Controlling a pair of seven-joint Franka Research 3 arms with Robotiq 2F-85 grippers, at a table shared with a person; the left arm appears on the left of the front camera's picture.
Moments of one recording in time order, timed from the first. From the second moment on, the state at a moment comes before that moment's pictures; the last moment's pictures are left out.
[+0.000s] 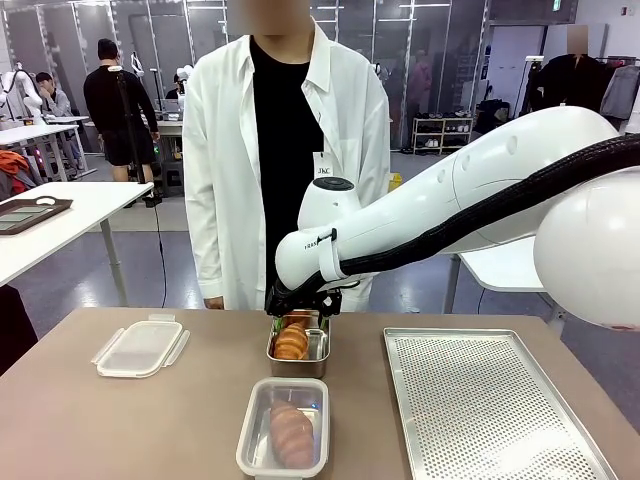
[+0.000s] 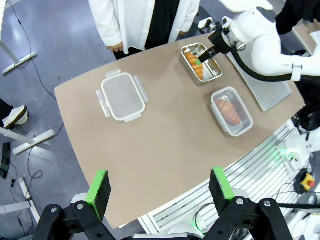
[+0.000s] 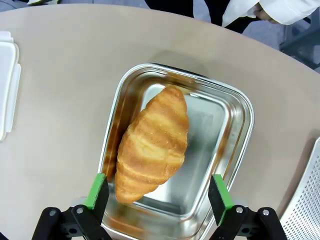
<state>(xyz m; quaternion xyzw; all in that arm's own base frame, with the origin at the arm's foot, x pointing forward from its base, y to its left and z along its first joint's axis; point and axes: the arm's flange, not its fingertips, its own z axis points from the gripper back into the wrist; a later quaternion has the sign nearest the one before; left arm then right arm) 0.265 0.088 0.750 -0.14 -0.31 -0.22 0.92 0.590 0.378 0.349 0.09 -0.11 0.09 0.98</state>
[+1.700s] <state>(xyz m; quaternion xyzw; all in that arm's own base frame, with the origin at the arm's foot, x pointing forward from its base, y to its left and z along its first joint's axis) 0.265 0.088 0.750 -0.14 -0.31 -0.21 0.92 0.356 -0.066 0.700 0.20 -0.16 0.02 0.97</state>
